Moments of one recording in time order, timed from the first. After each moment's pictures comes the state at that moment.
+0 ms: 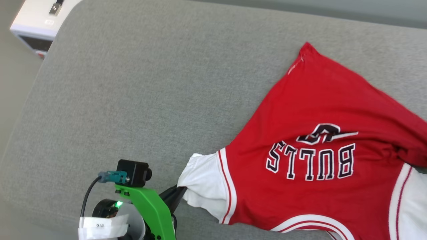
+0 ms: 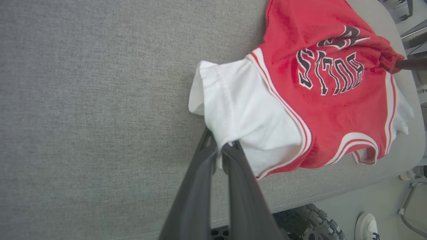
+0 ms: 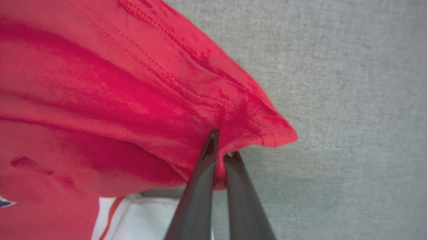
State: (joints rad) left arm -0.07 0.47 -0.51 -0.26 -0.84 0.14 0.41; right arm -0.43 -0.57 -0.11 0.36 0.47 0.13 1.01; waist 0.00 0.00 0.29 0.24
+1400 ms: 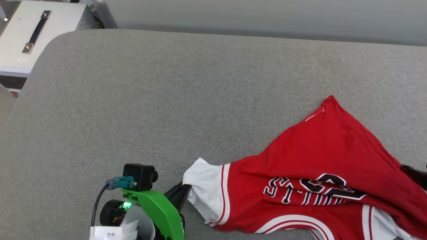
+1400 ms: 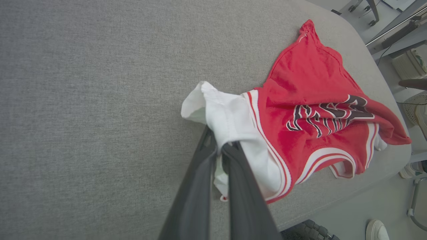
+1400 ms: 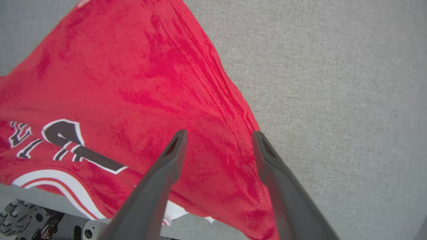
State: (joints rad) left arm -0.07 0.43 -0.54 -0.21 -0.79 0.16 0.32; right arm -0.11 -0.49 -0.18 -0.17 0.53 0.13 1.14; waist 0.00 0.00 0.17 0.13
